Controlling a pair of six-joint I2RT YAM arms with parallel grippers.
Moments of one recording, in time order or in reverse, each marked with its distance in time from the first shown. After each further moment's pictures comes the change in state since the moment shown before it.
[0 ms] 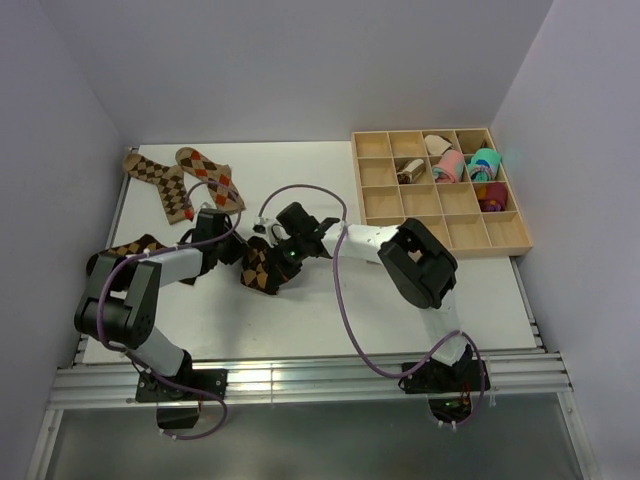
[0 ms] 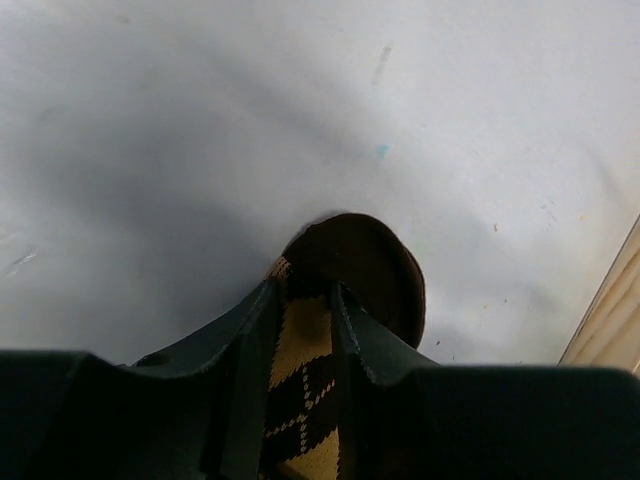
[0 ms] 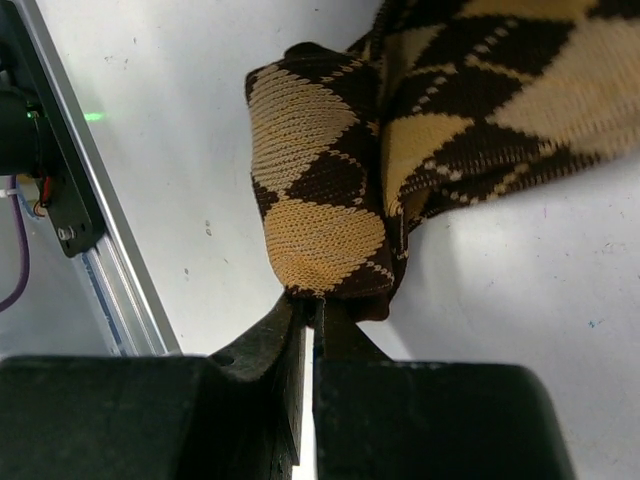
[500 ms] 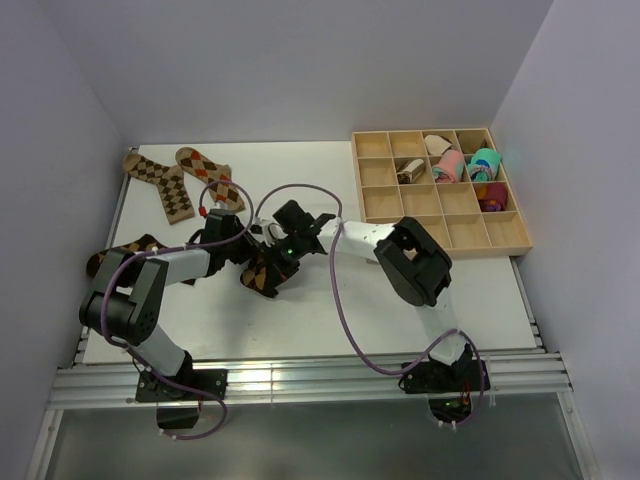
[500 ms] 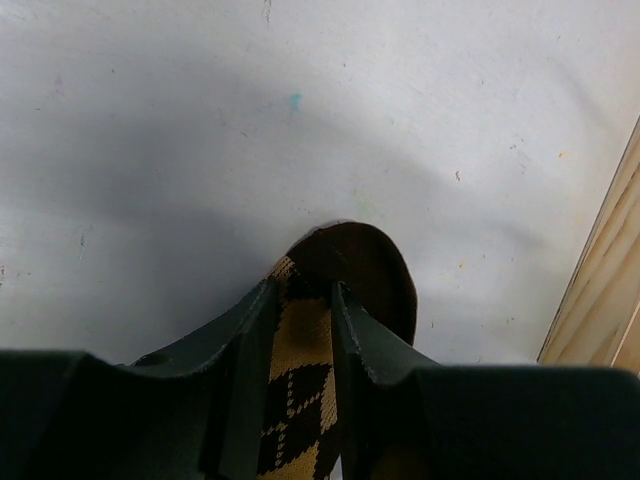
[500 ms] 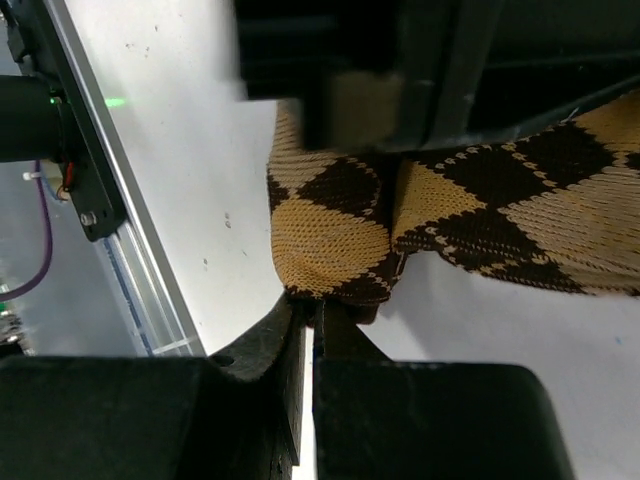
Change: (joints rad) left arm -0.074 0.047 0.016 0.081 0.058 0.047; right arm 0.000 0.029 0.074 -0.092 -0.045 -0.028
